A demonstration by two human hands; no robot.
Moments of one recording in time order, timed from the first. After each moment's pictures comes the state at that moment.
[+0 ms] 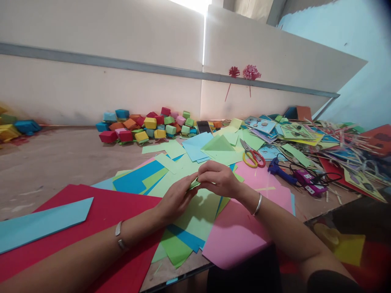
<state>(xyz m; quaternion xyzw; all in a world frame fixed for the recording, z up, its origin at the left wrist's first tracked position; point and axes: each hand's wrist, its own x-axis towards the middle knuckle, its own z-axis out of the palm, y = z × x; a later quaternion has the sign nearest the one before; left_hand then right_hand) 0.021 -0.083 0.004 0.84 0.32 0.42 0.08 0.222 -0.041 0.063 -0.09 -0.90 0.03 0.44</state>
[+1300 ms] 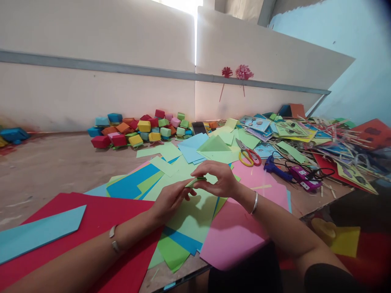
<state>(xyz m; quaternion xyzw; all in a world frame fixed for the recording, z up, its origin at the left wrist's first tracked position) 0.018 -0.081 0.018 0.82 0.33 0.40 0.25 0.223 -0.051 0.073 -0.12 -0.85 0.14 0.49</state>
